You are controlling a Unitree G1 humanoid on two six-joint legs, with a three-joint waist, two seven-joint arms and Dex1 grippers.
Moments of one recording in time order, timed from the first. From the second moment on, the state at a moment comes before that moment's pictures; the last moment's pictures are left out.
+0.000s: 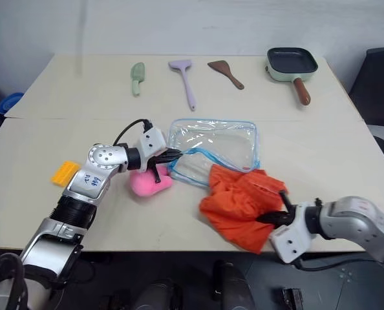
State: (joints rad) left arm -0.74 0.49 -0.22 0.30 -0.03 0.17 -0.79; right arm -0.07 -1.22 0.14 -0.07 -0.21 -0.70 0.84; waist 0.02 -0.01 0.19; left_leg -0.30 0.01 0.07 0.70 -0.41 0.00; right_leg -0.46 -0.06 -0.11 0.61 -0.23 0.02
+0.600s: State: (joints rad) left arm -0.57 0.56 -0.23 0.03 -0.07 0.17 -0.98; right arm 0.09 -0.87 -0.25 0.03 0.08 0.00 0.57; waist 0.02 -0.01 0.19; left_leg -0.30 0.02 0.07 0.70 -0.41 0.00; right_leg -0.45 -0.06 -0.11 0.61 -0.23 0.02
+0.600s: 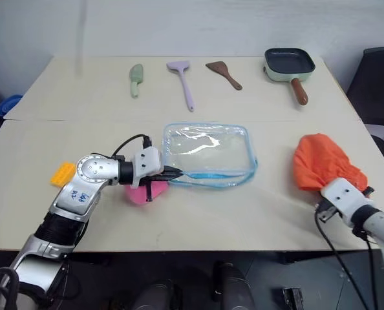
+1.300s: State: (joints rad) left arm -0.57 0.55 -0.24 -0.01 -0.08 0.25 -1.00; right arm -0.07 -0.76 -0.07 -0.04 -0.04 0.01 0.58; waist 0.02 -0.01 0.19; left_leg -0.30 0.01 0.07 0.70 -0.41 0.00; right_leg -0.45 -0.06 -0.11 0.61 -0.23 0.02
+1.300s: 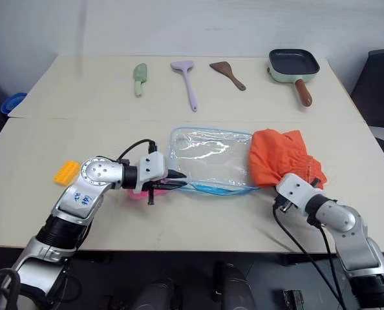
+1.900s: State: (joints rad) left arm -0.54 0.90 0.15 0.03 -0.38 0.46 -1.21; right arm 0.23 -0.94 -0.72 -0.29 0.54 0.59 0.94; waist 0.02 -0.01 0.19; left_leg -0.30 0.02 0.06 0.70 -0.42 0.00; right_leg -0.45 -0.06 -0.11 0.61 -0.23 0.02
